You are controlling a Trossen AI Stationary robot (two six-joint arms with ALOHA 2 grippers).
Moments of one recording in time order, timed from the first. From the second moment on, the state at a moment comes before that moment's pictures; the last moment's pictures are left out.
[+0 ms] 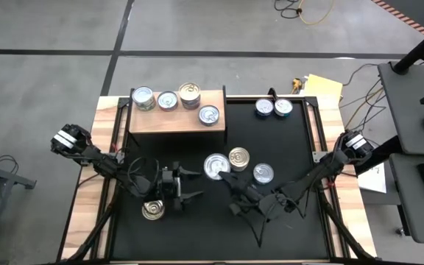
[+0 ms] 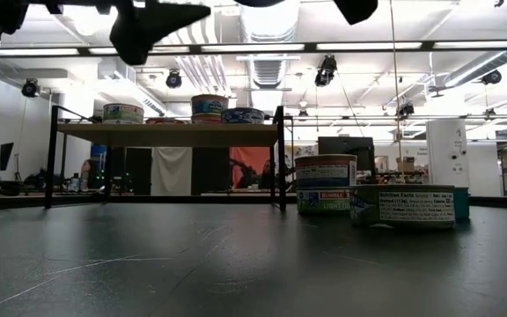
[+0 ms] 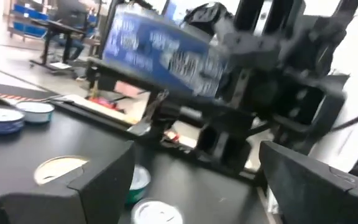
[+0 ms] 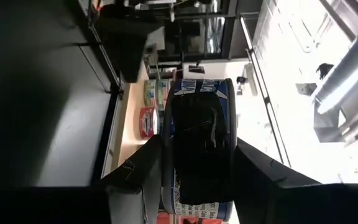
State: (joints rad) left arm -0.55 1.52 0.56 1.10 -0.72 -0.27; right arm 0.55 1.73 1.13 0.55 1.16 -1.43
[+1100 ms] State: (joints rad) left arm -0.57 1.18 0.56 0.31 -0.73 0.02; right arm 0.08 1.63 1.04 0.37 0.81 -1.01
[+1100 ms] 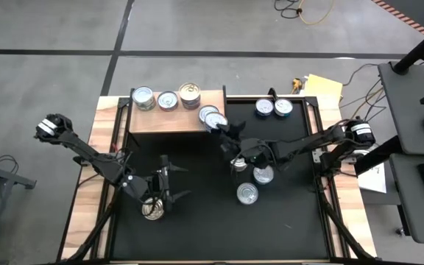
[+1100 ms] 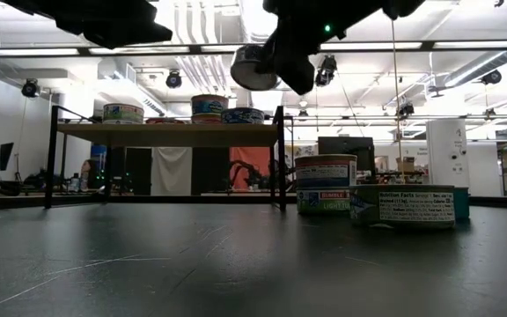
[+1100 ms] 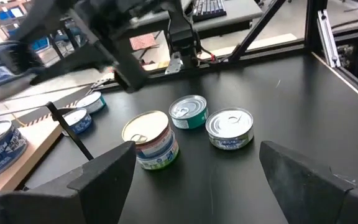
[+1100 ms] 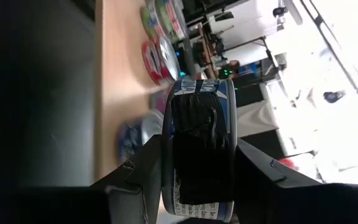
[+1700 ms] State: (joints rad) left arm -0.57 1.28 0.56 0.41 -0.98 0.05; right arm -0.05 1.63 1.04 0.38 0.65 -1.13
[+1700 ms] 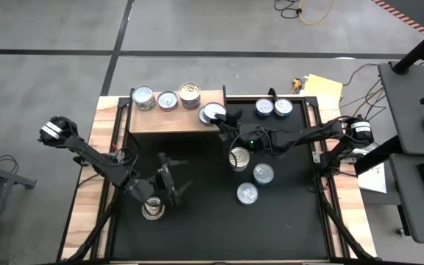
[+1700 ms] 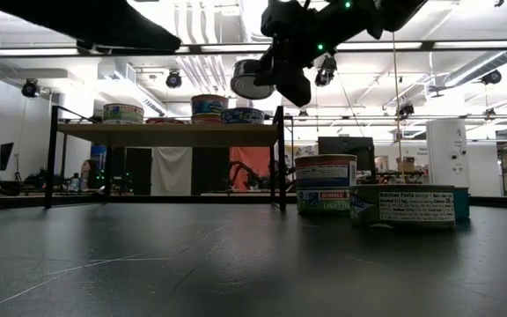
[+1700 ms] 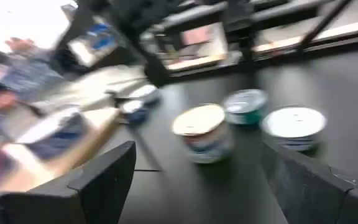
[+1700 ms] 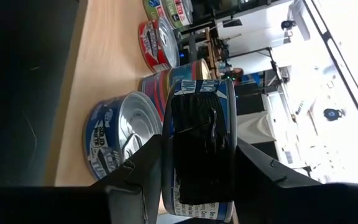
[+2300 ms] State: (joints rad) left arm -0.57 1.19 0.73 0.41 -1.01 0.35; right arm -0.08 1.63 1.04 0.37 0.60 -1.08
